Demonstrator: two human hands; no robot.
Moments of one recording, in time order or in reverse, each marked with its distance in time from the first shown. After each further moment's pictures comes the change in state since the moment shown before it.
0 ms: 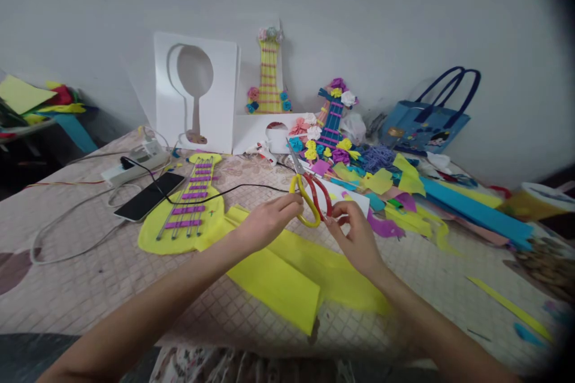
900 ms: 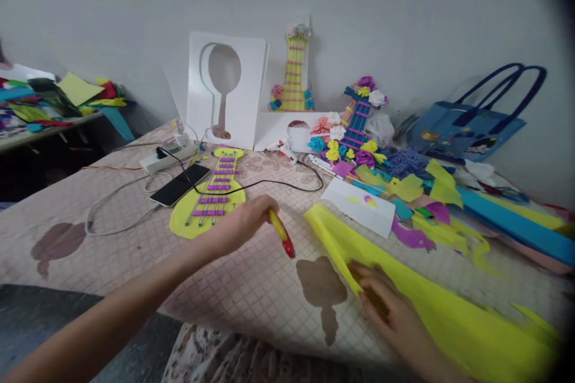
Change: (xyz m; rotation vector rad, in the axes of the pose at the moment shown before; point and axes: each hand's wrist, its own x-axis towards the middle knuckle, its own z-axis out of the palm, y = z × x) left_hand -0.058 -0.007 -0.060 -0.152 -0.107 -0.398; right_hand -0.103 0.034 -0.016 -0.247 -0.317 -0.168
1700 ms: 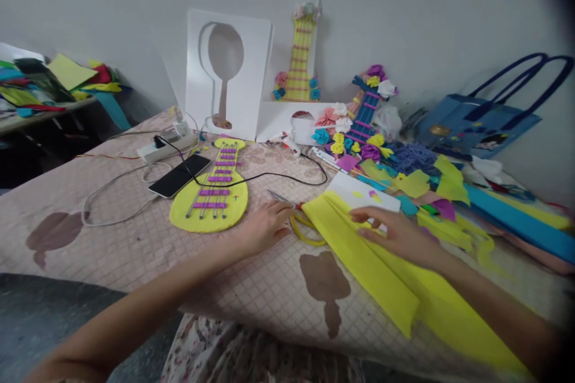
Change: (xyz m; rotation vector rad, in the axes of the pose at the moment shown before) left_hand 0.006 -0.018 0.062 0.096 -0.048 0.098; right_hand 0.116 0.015 -0.061 0.027 -0.266 0.030
